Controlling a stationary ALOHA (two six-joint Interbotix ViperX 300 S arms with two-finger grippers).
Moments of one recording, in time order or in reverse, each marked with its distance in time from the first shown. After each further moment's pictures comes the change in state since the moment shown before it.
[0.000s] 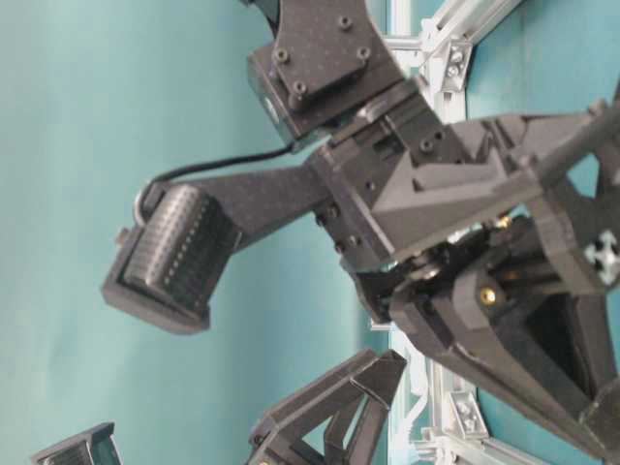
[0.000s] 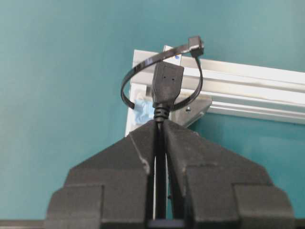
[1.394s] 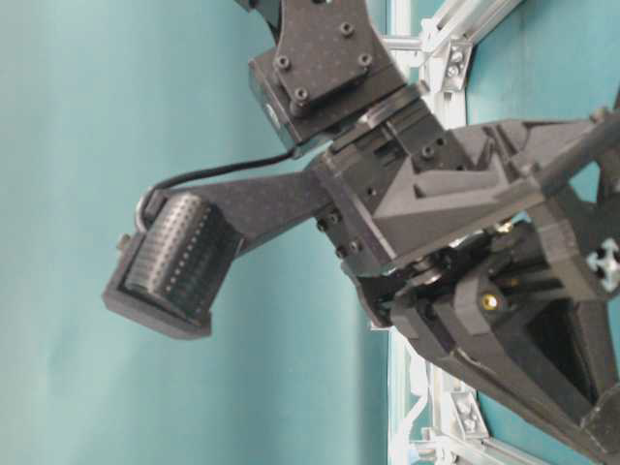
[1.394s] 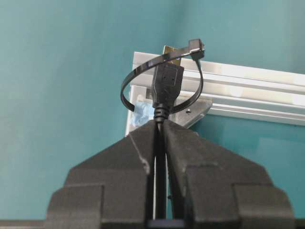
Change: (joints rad) left arm -0.193 -0.272 0.127 0.000 0.393 -0.041; right arm 0.002 0.002 -0.005 0.000 0.003 0.000
